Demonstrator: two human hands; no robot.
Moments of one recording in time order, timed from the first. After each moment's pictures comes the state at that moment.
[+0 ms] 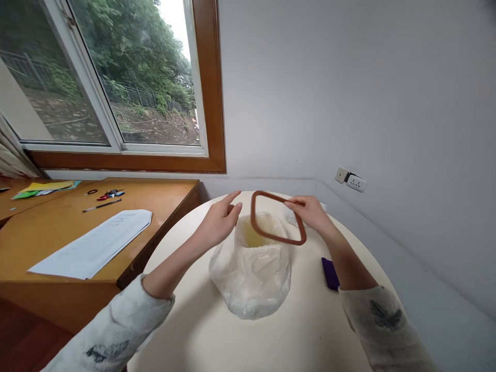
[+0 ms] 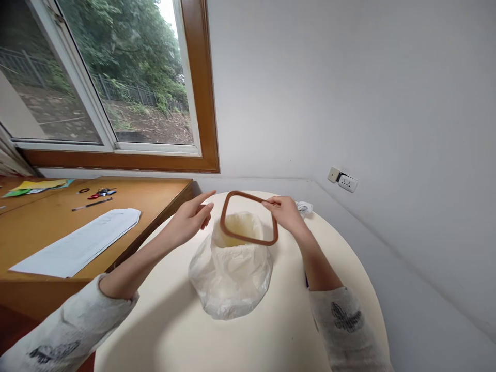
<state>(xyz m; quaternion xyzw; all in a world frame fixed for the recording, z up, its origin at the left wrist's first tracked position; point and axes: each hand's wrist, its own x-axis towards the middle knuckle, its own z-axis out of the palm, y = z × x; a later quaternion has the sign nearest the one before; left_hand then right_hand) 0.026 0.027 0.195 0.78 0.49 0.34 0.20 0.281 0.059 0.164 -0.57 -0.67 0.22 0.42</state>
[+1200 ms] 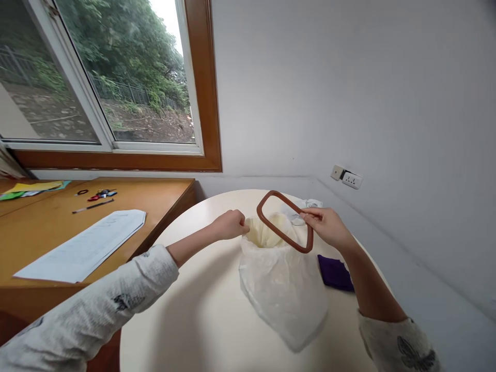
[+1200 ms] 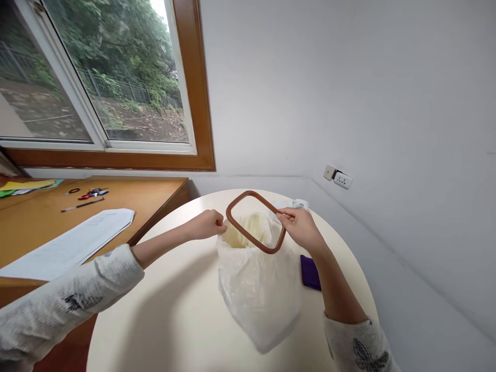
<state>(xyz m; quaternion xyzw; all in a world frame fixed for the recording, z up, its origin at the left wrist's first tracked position) 0.048 0.076 0.158 0.85 0.49 0.08 0.15 0.316 0.015 0.154 -0.62 -0.66 0.17 0.38</state>
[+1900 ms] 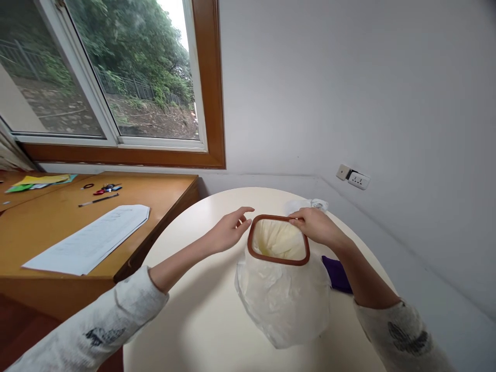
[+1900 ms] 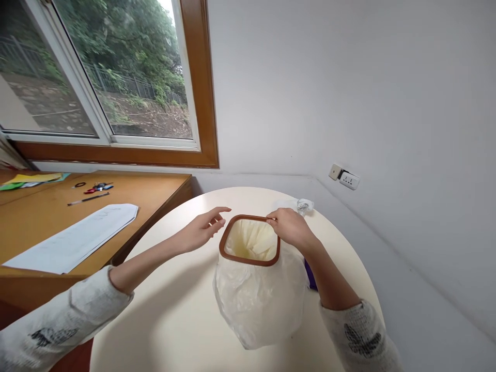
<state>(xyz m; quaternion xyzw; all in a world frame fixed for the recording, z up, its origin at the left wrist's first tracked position) 0.032 0.044 0.157 0.81 0.45 0.25 0.29 0.282 0.030 0.168 -0.62 -0.75 0.12 0.20</state>
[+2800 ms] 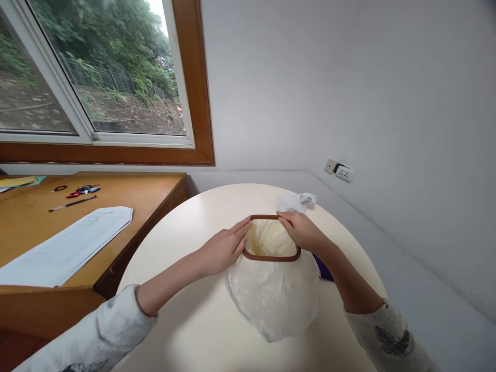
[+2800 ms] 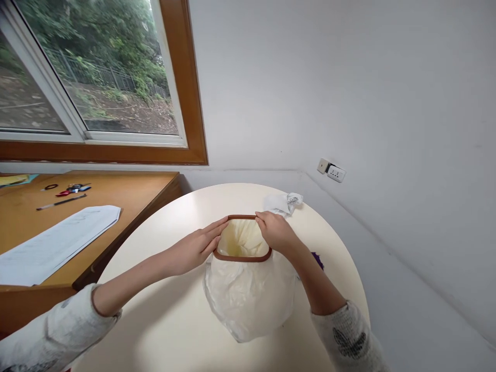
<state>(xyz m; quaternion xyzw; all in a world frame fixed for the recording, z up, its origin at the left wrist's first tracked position) 0.043 0.022 0.142 0.89 0.39 0.11 0.19 0.281 0.021 0.139 -0.61 -0.74 0.13 0.25</state>
